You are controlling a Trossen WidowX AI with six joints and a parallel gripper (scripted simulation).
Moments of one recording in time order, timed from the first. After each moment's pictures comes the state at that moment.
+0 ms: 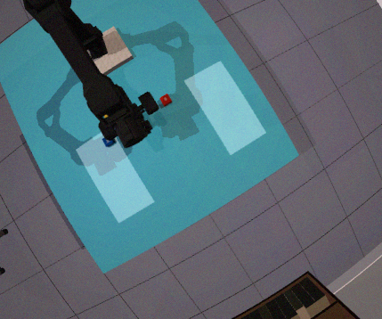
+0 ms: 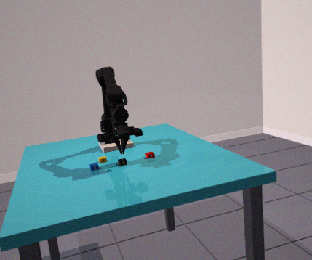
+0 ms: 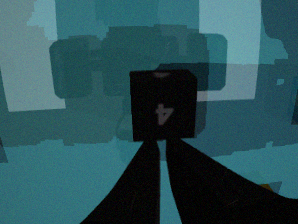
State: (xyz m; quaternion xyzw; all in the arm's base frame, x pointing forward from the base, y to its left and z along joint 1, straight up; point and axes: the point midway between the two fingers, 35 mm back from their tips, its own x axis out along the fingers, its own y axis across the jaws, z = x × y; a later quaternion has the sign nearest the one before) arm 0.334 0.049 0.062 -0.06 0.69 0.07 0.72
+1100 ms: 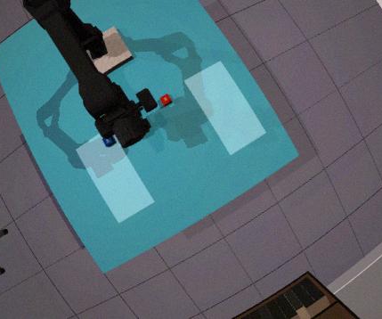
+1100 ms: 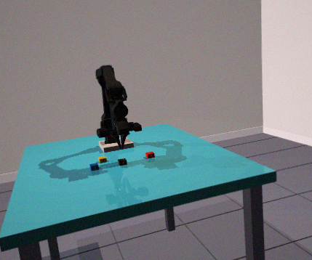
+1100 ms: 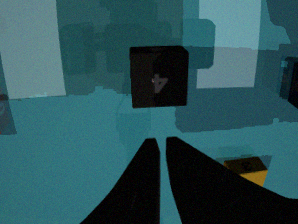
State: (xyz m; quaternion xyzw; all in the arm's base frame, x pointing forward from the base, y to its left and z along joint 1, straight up) arm 0.329 0.048 0.086 -0.06 0.71 0.07 0.70
